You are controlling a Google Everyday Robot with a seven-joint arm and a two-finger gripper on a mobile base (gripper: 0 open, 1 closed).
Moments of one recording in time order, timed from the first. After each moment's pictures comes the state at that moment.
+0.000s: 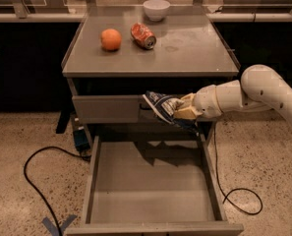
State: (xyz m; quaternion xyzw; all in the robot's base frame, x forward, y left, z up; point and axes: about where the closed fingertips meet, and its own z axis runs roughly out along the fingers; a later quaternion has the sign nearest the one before) arm 0.628 -0.109 0.728 -0.53 0.70 0.27 0.39
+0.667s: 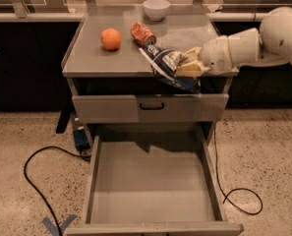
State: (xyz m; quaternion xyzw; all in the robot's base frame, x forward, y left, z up) arm 0.653 -0.103 0.877 -0.55 0.66 0.28 0.44
